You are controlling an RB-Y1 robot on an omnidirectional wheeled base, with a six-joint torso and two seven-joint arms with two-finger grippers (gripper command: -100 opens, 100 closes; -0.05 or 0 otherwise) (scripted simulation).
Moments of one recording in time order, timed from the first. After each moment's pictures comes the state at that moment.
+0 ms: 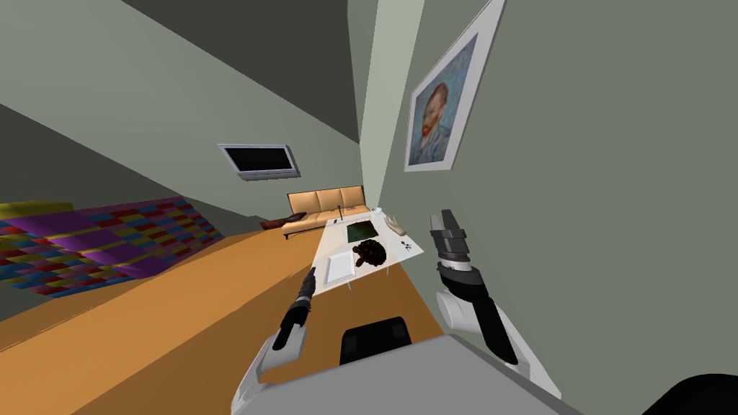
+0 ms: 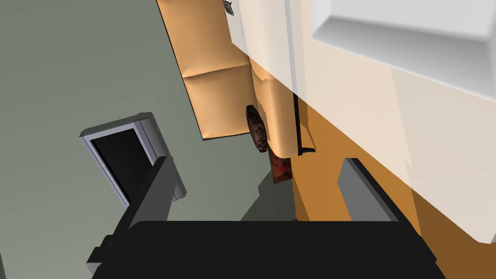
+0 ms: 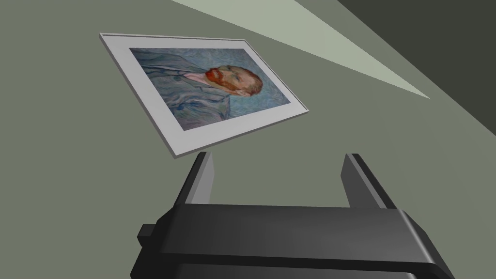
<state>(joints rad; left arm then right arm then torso) 0.19 0.17 0.09 -1.32 -0.12 -0.17 0.10 0.53 0.05 -0.07 -2.36 0.10 -0.55 0.08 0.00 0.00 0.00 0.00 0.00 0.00</state>
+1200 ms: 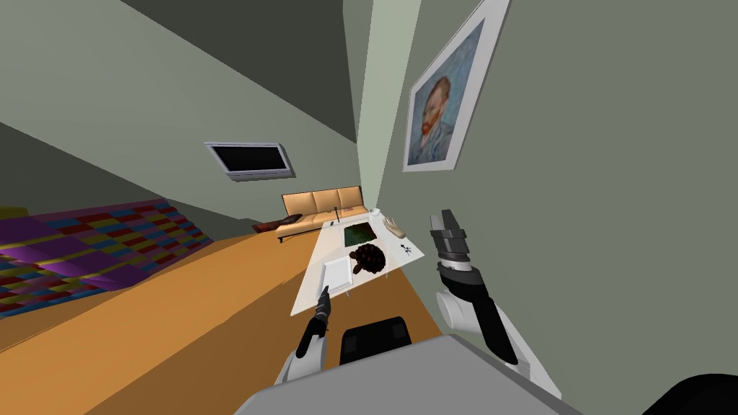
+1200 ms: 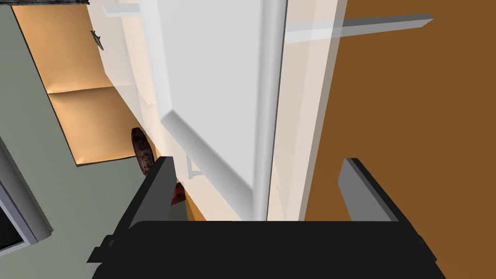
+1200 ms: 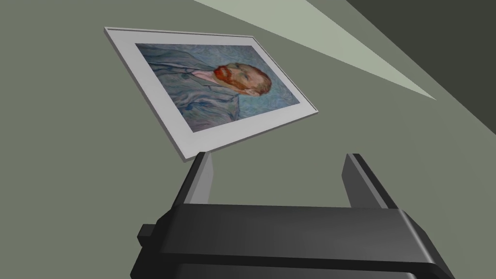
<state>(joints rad) 0.17 0.00 0.08 -1.08 -0.03 -0.06 0.06 0.53 0.05 -0.07 -2.36 0.10 -0.55 0.08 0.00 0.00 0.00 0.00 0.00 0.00</state>
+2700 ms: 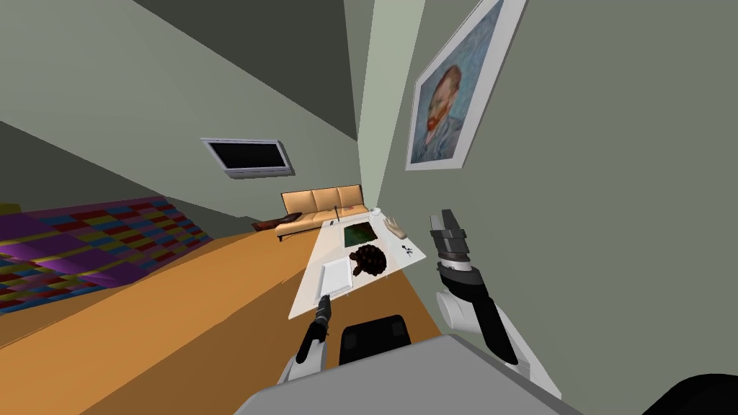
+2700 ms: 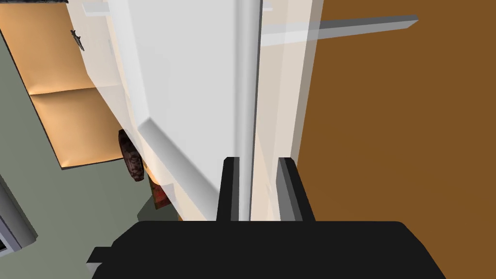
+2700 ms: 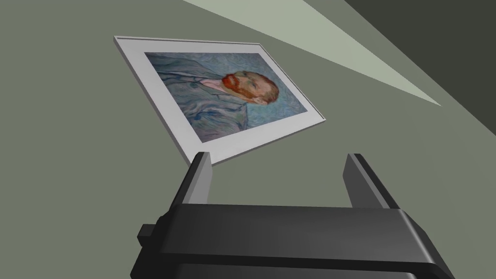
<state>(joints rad) 0.16 0.00 0.09 -1.01 -0.02 -0.11 0.06 0.53 0.05 -0.07 -2.36 0.10 -0.55 0.08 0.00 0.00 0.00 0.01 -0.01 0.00</state>
